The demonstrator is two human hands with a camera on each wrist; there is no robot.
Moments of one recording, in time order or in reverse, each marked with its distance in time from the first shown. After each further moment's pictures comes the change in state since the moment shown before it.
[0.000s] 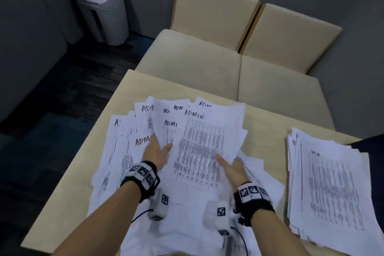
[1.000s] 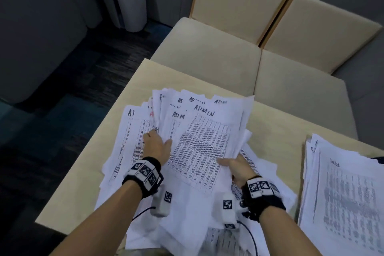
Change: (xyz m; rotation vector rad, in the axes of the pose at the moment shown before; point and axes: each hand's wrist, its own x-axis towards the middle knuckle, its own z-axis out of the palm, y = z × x) left_hand -0.002 0.002 -0.011 0.146 0.219 -0.138; right_hand 0.033 -0.010 0.019 -0.029 -0.182 0.167
